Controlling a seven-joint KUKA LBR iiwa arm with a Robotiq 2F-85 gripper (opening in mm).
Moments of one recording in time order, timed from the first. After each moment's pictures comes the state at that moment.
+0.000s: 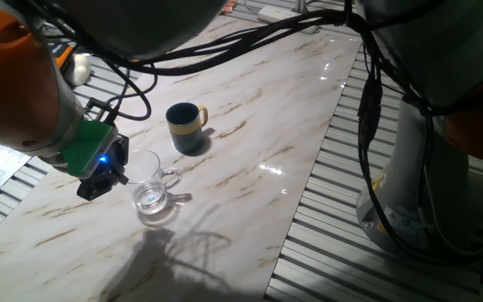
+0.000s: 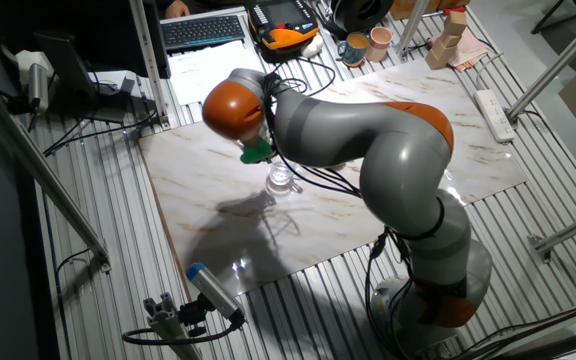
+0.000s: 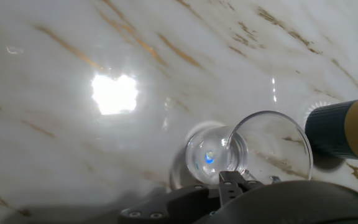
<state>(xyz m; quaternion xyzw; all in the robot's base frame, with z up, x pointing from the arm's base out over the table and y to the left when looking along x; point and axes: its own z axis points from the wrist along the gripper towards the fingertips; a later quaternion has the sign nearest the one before) 0.515 0.274 0.169 0.01 0.98 -0.17 0.05</state>
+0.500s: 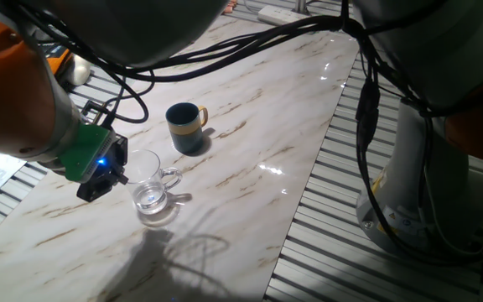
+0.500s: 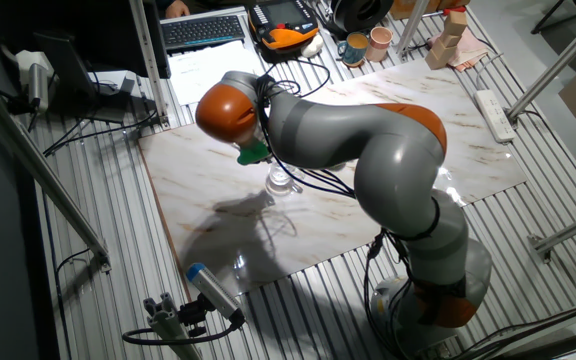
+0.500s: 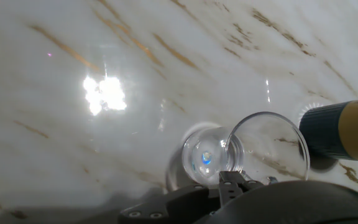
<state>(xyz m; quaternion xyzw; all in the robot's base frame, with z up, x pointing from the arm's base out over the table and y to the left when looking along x) 0.515 0.274 0.169 0.01 0.98 -0.18 0.06</state>
